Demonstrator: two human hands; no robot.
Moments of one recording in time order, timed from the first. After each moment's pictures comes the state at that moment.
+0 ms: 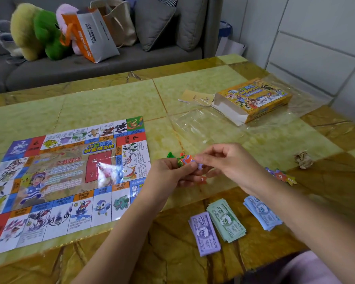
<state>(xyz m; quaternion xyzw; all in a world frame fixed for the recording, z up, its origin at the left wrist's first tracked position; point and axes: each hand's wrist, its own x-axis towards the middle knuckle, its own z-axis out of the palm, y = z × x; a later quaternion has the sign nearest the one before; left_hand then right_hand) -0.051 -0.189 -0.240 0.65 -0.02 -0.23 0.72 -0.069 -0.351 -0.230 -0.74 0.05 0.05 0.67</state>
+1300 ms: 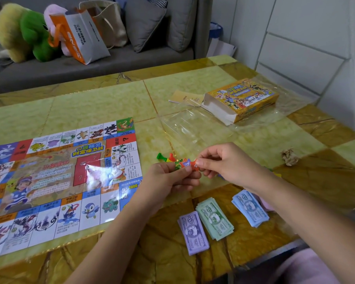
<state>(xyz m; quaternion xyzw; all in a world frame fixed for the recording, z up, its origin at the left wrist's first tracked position) -0.055 -0.197 -0.246 0.61 0.00 -0.30 0.73 -0.072 -0.372 -0.234 -0.83 0.00 0.06 0.56</state>
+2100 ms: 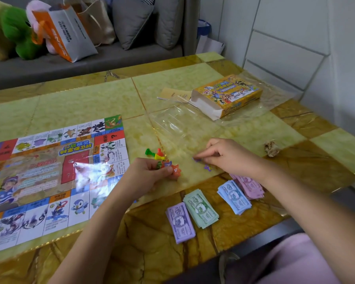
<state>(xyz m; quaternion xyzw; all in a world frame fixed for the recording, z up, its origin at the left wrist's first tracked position) -0.051 -0.184 -0.239 0.84 -0.08 -0.20 0.49 -0.070 -0.411 -0.245 -0.94 -0.06 0.07 0.32</state>
